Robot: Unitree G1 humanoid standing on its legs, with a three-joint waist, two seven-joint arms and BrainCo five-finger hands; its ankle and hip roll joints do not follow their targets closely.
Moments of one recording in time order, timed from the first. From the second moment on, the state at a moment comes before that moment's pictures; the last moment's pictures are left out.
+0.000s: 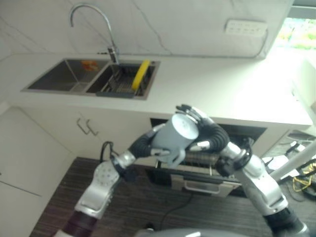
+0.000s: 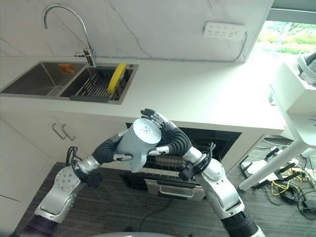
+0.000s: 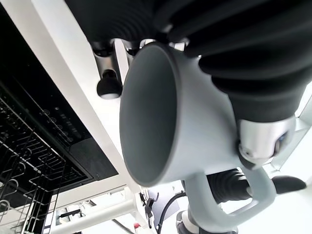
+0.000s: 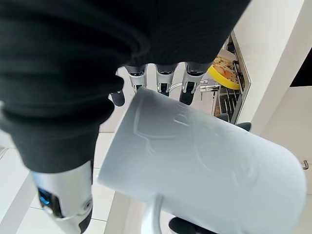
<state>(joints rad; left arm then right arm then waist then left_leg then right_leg) 0.00 0.49 -0.24 -0.16 -0.25 -0.24 -0.42 -0.09 -0.44 0.31 -0.32 0.49 -0.07 0.36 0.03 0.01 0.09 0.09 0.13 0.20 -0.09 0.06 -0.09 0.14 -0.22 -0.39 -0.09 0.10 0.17</state>
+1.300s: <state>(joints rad) 0.00 0.51 -0.25 -0.16 -0.21 -0.30 -0.42 -0.09 -0.44 0.31 -0.32 0.49 -0.01 0.41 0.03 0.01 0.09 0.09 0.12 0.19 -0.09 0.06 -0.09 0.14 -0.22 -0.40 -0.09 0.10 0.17</state>
